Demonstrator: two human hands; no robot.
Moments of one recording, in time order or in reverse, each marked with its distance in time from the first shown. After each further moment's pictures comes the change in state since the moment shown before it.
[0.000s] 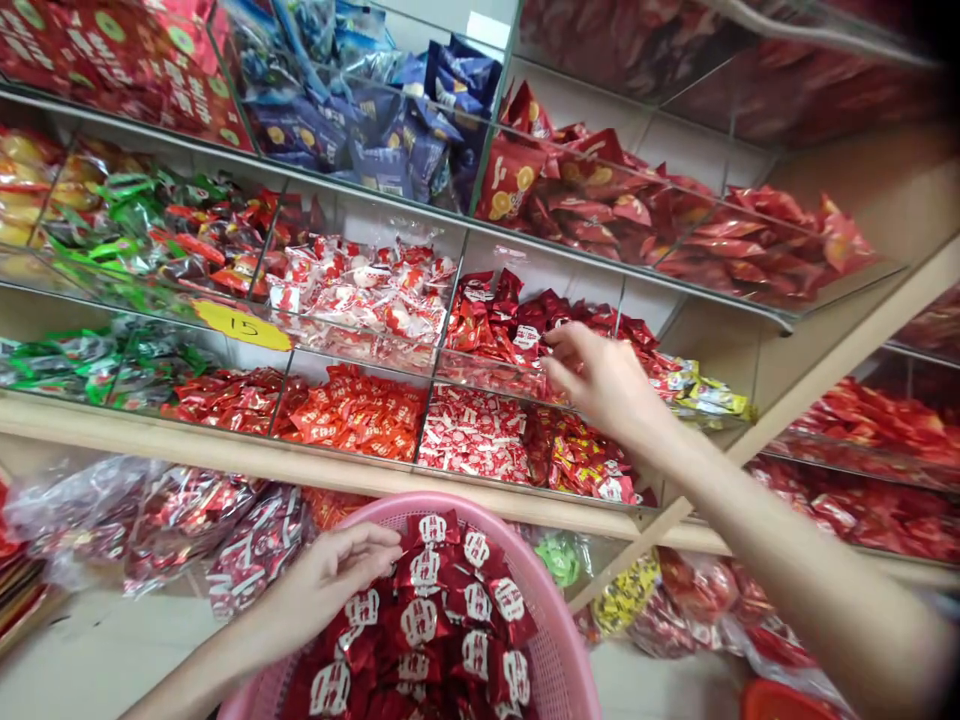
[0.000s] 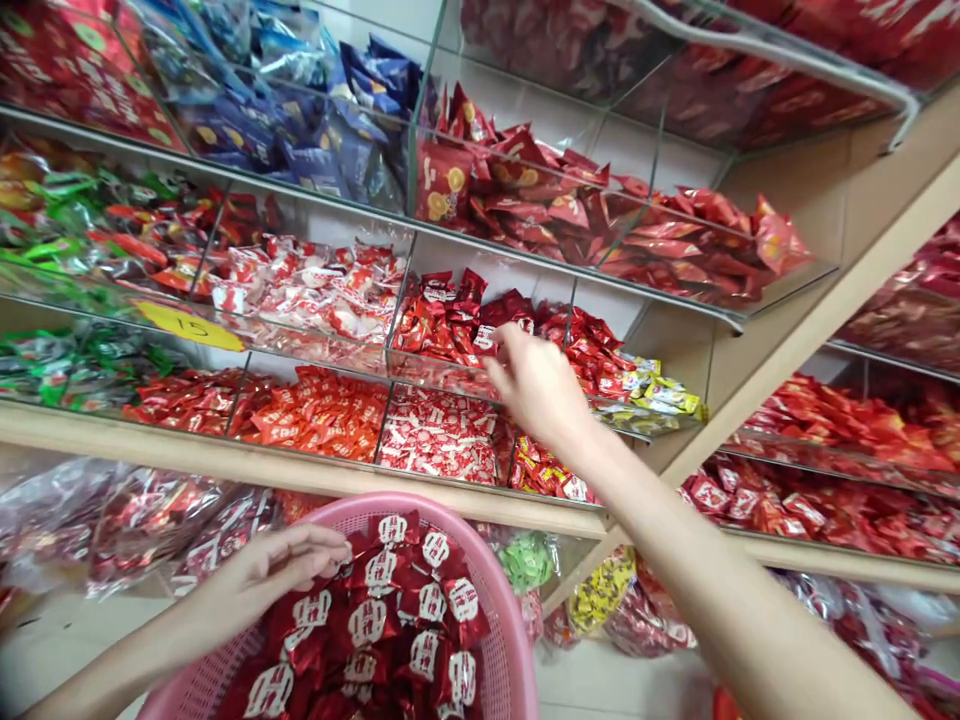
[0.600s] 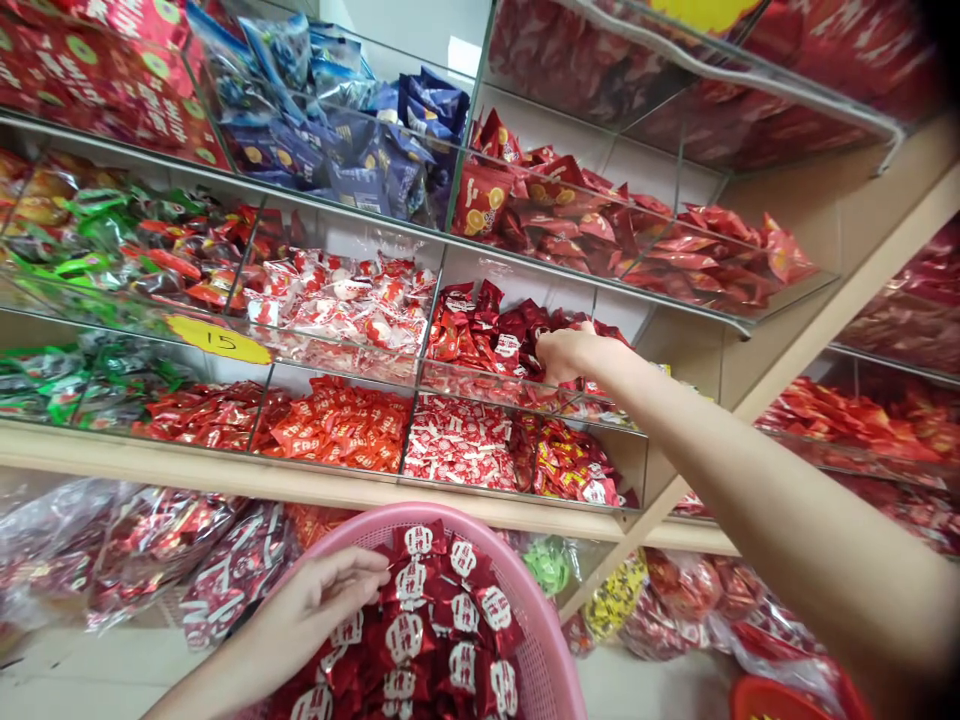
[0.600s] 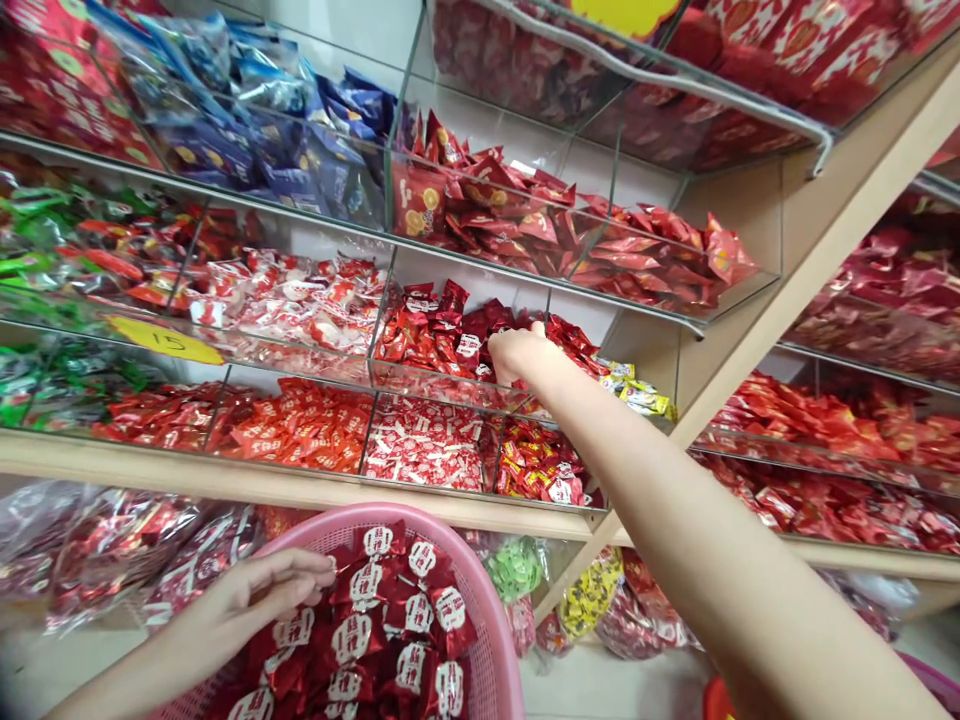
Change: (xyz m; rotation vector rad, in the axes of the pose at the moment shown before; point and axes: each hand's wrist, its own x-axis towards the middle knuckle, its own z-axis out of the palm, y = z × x) left_hand -0.001 -0.010 0.008 -0.112 -0.009 -0.019; right_hand 0.073 0.001 -0.004 -0.660 -0.722 0.206
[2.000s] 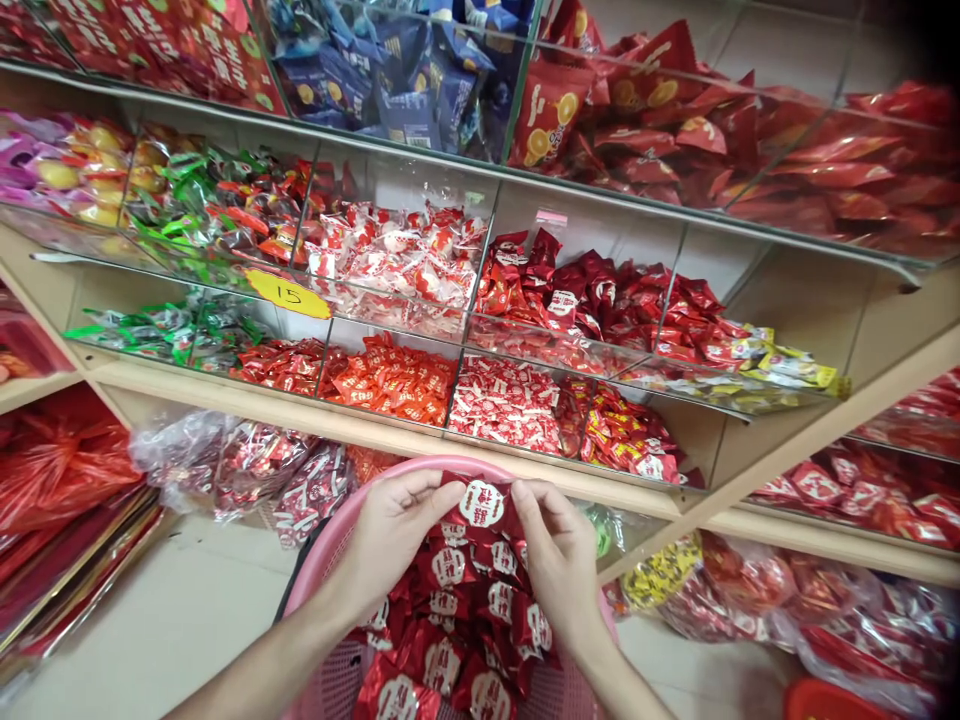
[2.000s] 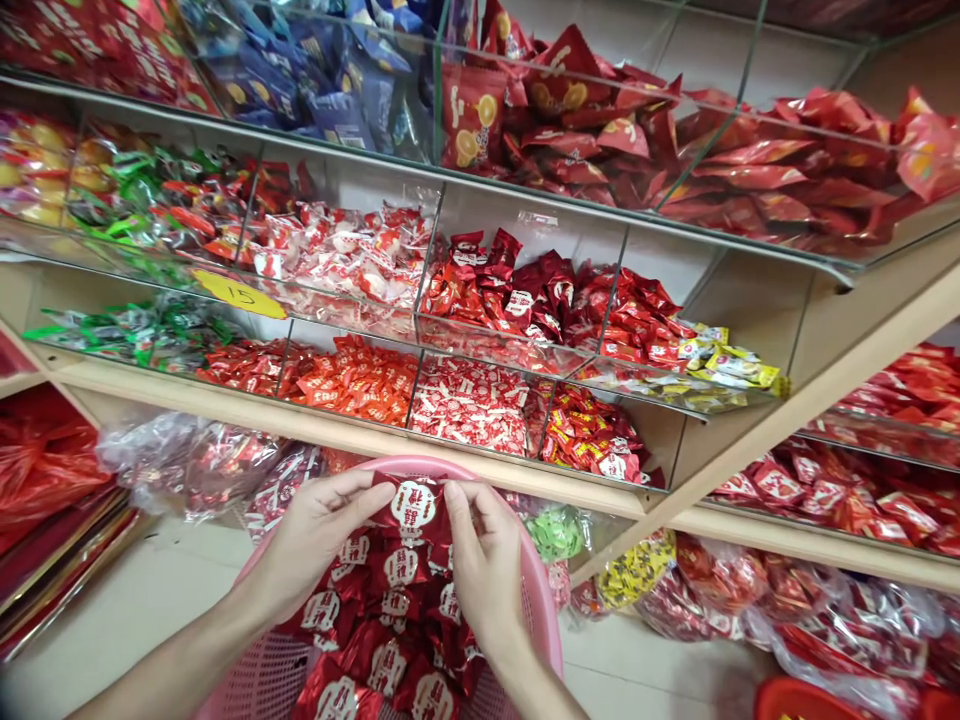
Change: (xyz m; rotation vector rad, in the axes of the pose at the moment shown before) left_hand 0.002 0.048 0.049 -0.127 0.323 0.165; right_hand -0.148 -0.143 0.162 1.800 0.490 -0.051
